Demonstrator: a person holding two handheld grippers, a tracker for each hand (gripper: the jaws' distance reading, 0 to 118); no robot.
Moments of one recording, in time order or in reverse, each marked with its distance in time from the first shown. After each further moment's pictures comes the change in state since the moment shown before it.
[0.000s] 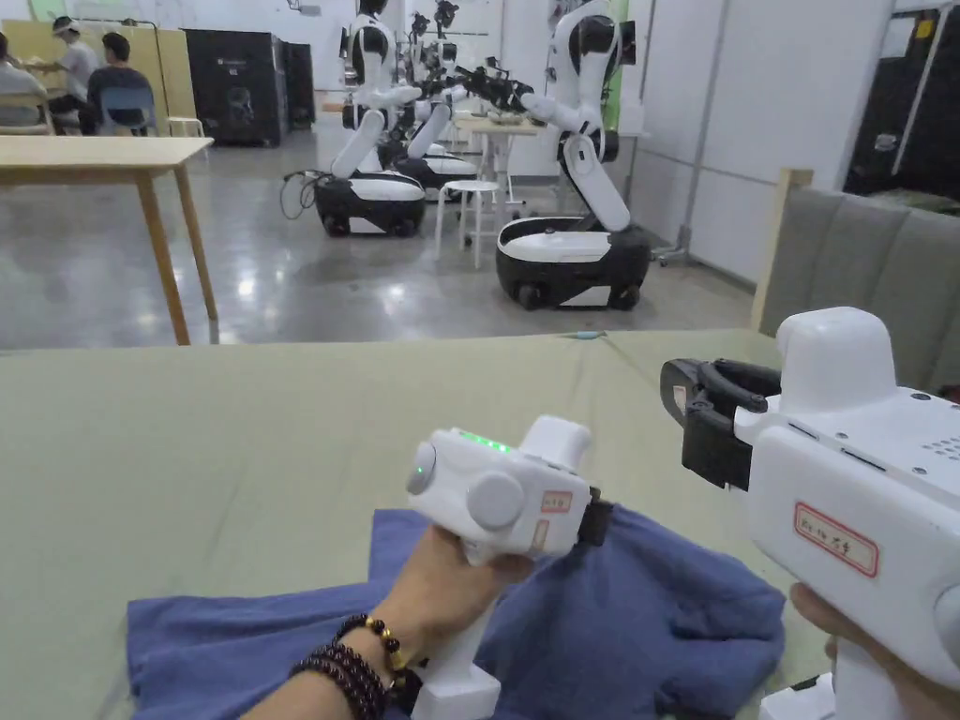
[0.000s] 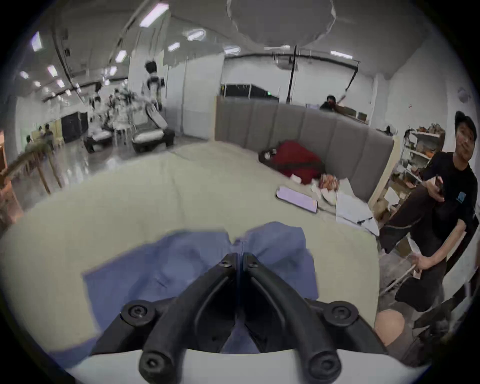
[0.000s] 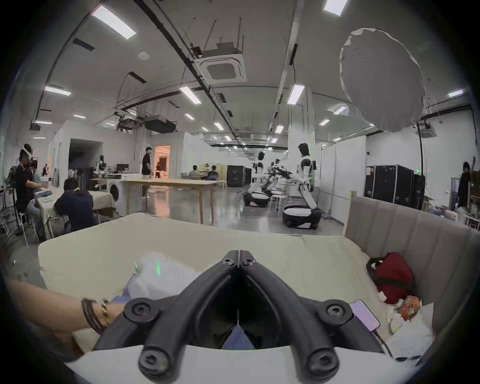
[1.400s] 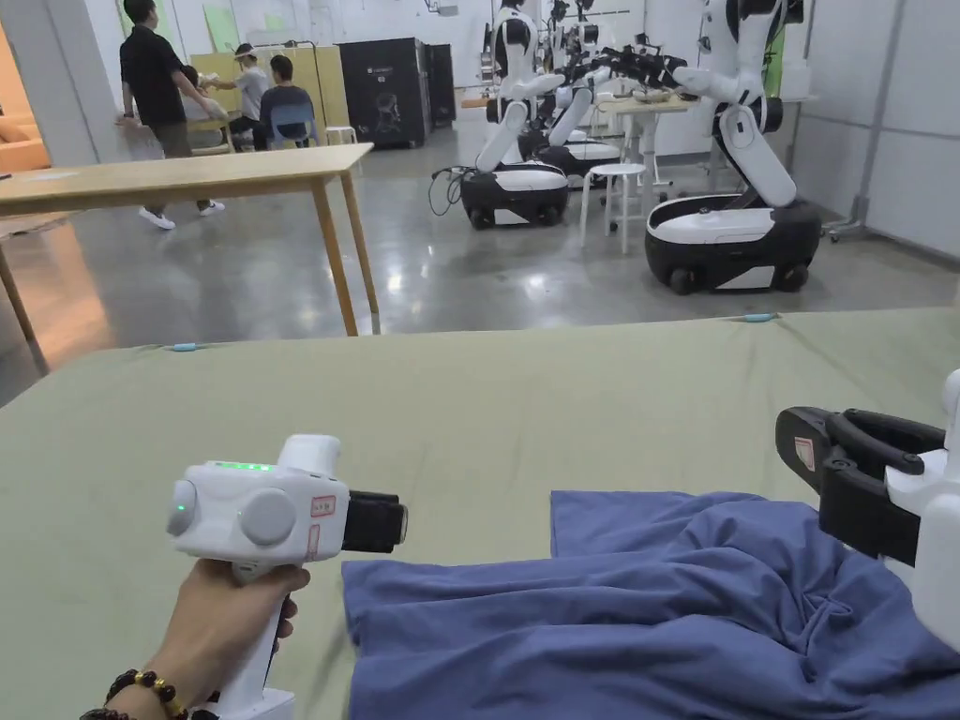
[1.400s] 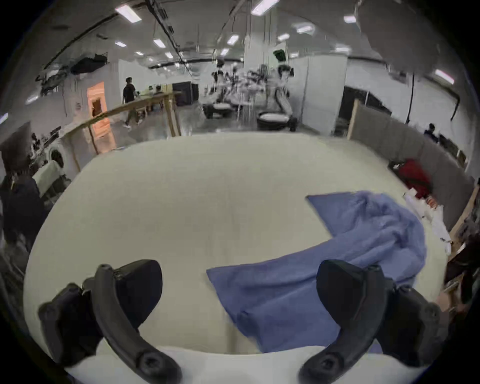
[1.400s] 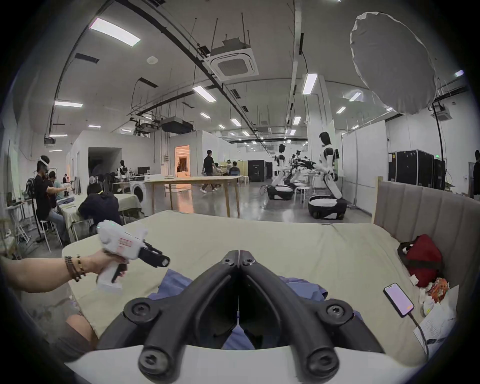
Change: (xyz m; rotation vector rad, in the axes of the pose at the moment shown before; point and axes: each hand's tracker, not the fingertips) left arm -0.247 -0.123 0.220 -0.008 0.654 0.318; right arm -0.061 -0.023 0.000 -0.029 0.162 -0.056
